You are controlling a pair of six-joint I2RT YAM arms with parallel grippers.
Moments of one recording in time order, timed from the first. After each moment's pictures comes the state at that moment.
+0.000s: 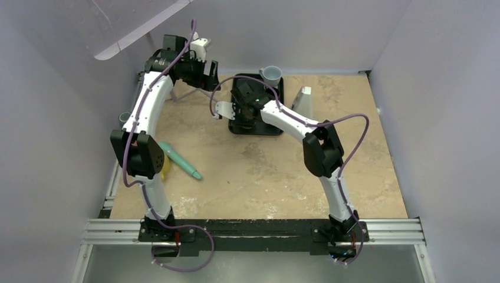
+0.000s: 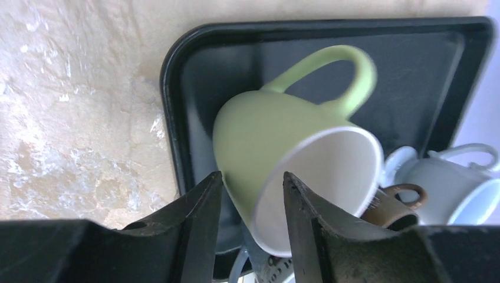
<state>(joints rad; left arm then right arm) -0.15 1.92 2.02 -0.88 0.45 0.12 0.72 2.22 1.94 -0.72 0.04 -0.90</state>
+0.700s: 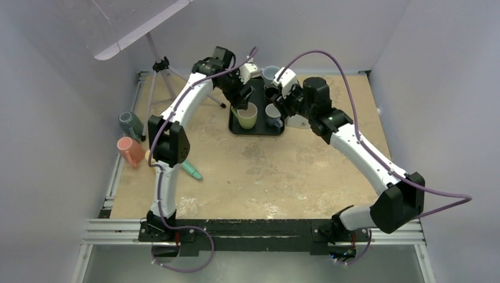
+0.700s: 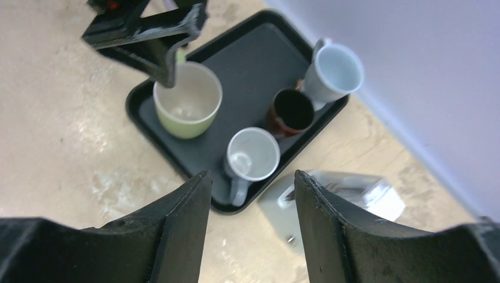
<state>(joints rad) -0.37 2.20 2.22 -0.98 0.47 0.50 0.48 1.38 1.28 -0.22 -0.11 -0.38</state>
